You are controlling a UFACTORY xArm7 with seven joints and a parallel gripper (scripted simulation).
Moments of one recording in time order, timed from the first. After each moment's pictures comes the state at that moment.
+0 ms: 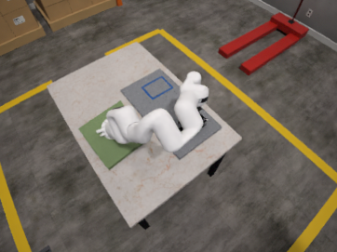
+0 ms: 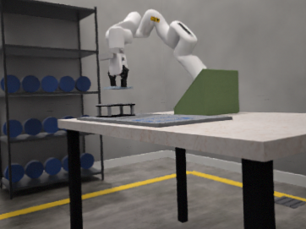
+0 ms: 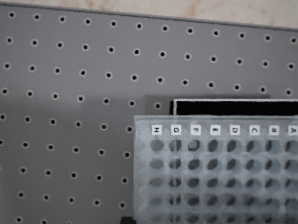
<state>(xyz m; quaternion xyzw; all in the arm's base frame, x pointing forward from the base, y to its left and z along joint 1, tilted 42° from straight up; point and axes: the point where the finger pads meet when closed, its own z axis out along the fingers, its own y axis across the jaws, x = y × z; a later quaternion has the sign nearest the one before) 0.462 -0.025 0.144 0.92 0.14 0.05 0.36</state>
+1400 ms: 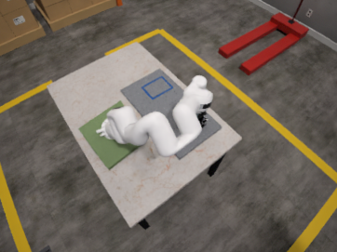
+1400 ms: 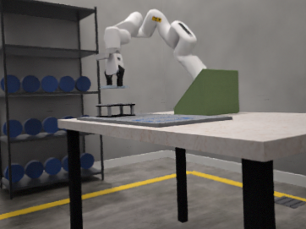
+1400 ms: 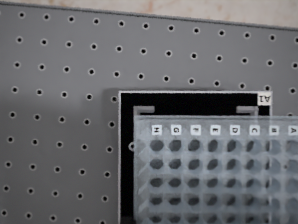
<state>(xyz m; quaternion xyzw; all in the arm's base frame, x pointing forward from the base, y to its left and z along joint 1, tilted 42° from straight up) 0.464 -0.053 0.178 0.92 0.14 0.05 0.36</state>
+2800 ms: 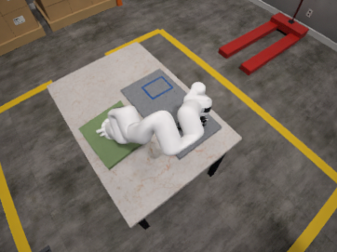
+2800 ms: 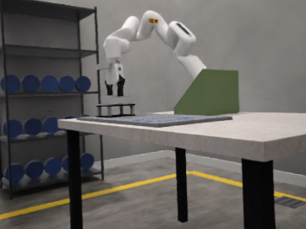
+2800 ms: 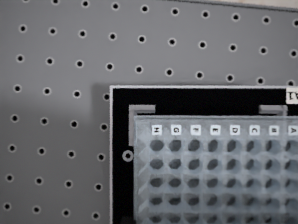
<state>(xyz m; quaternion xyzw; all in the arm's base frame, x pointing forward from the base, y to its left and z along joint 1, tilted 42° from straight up) 0.473 -0.085 0.141 0.92 0.14 0.05 0.36</state>
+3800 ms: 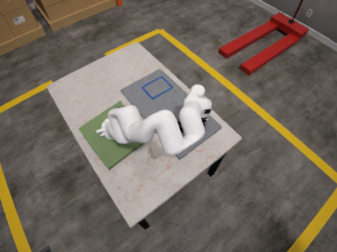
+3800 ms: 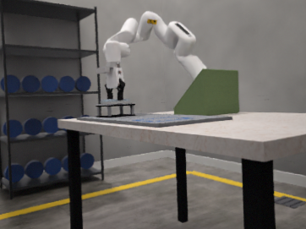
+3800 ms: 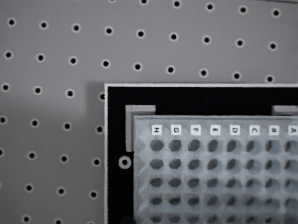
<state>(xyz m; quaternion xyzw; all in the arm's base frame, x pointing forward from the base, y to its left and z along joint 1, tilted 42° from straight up) 0.477 -0.097 0.127 0.92 0.14 0.05 0.36</state>
